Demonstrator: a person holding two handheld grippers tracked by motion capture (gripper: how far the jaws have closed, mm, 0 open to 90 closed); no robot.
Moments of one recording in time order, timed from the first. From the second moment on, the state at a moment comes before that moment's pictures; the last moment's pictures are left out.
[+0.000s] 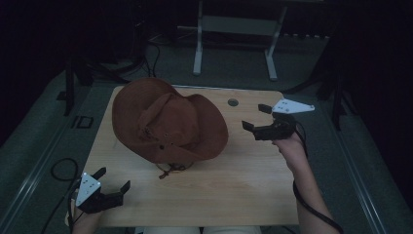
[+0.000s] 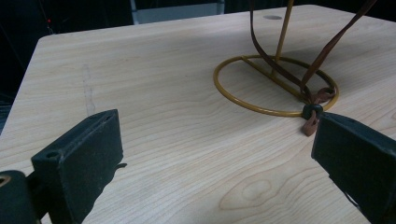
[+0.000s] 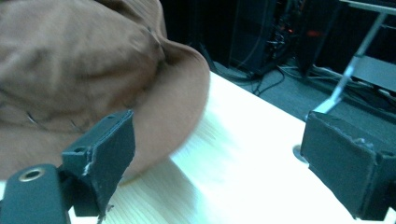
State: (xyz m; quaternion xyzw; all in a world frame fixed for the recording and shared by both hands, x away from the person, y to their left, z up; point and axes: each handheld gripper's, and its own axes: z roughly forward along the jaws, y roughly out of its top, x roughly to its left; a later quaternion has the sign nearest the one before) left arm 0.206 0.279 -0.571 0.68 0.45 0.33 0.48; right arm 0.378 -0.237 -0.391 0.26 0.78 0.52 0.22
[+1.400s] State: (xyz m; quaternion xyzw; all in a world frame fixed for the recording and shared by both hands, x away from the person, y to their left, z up) left arm 0.208 0.280 -0.574 0.68 0.45 0.32 0.48; right arm 0.353 -0.316 -0.544 0.37 0.78 0.46 0.19
